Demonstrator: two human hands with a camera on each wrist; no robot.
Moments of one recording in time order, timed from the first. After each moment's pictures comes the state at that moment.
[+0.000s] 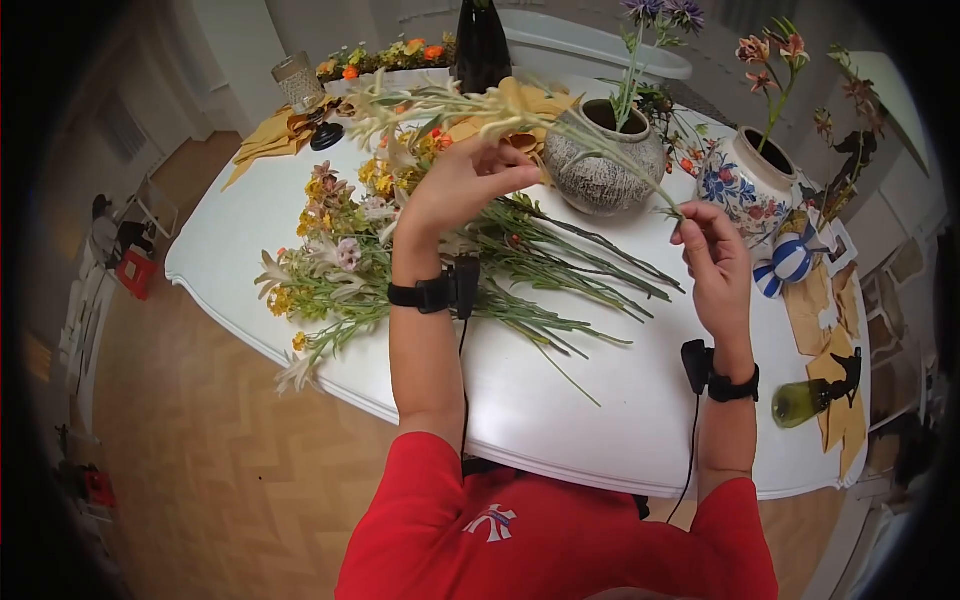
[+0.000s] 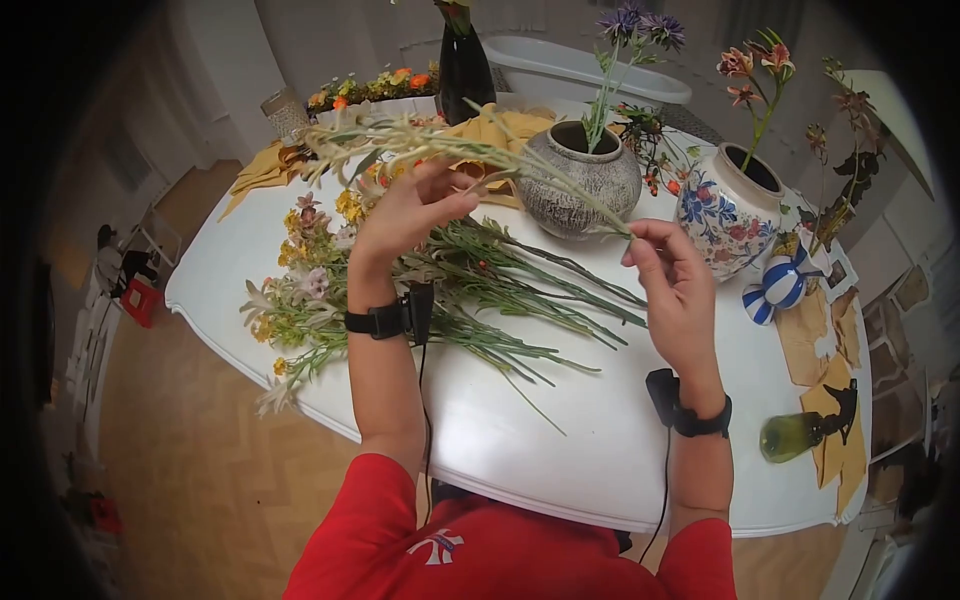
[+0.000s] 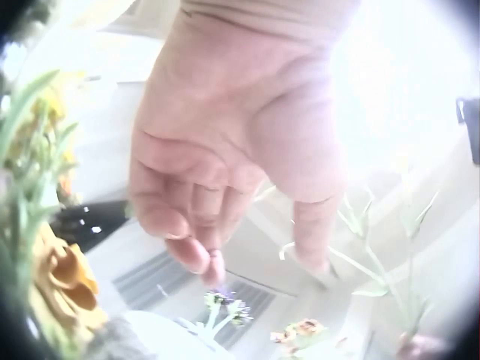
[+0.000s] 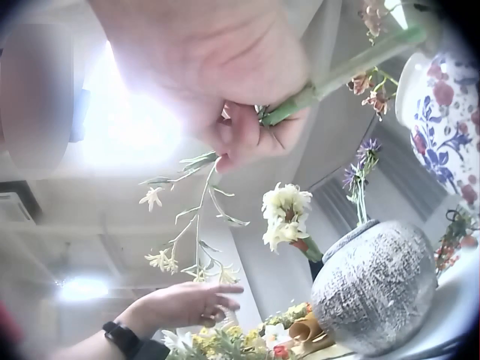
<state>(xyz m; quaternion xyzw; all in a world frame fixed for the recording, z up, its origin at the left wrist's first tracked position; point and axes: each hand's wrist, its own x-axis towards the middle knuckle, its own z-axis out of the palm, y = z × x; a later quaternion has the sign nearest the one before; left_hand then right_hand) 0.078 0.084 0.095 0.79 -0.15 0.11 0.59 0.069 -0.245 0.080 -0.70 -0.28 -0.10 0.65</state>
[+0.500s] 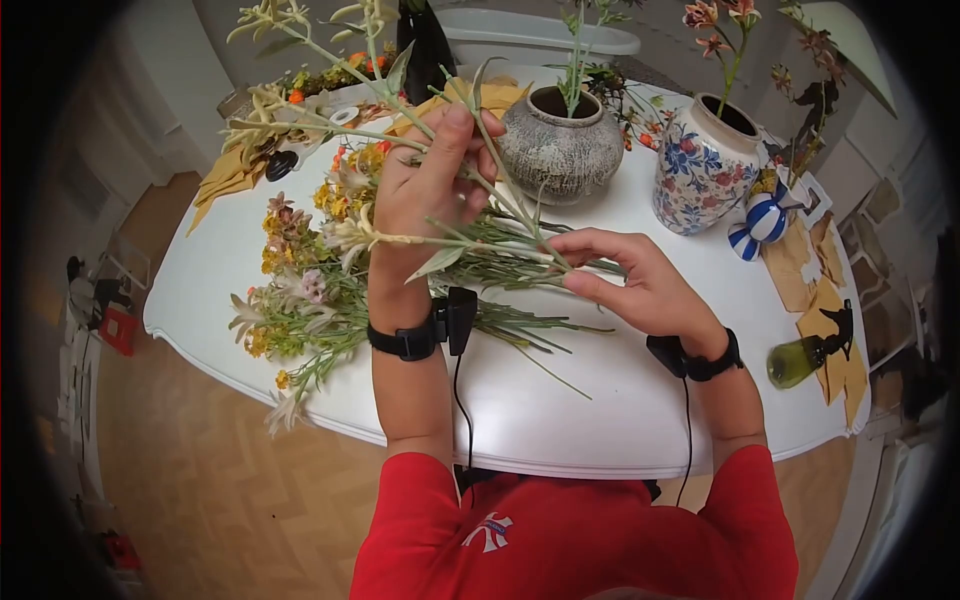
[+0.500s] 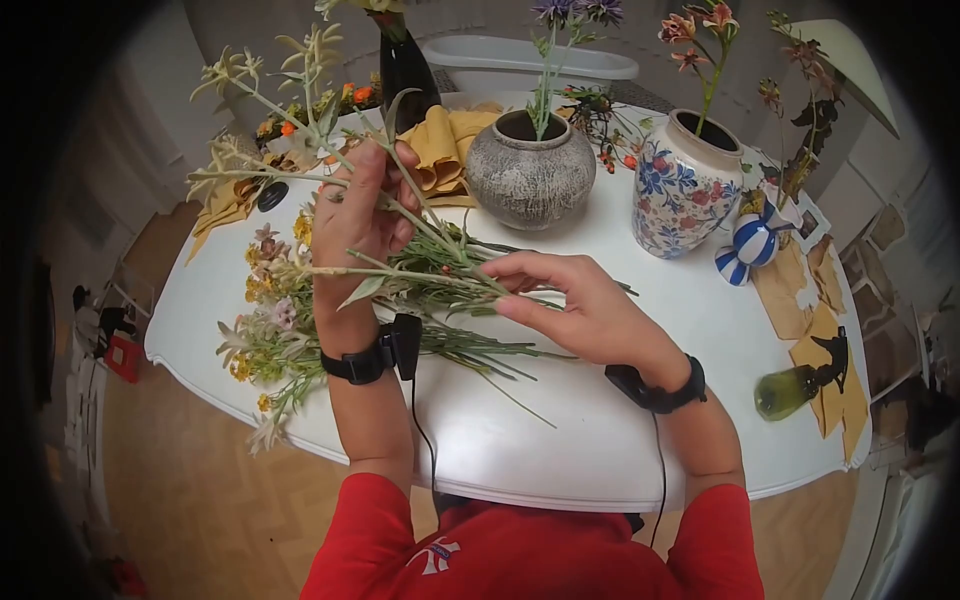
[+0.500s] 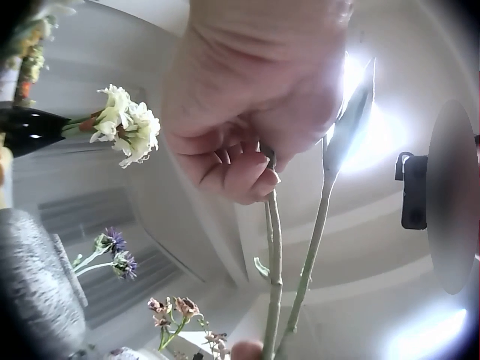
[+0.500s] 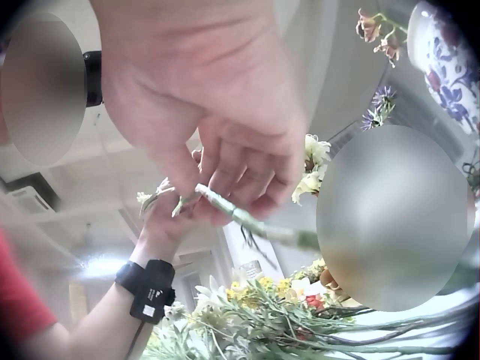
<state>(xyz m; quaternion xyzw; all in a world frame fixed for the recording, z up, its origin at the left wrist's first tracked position) 0.039 0.032 0.131 0.60 -0.16 0.16 0.77 0.050 -0.209 0.088 -0.73 -0.45 0.03 0.52</state>
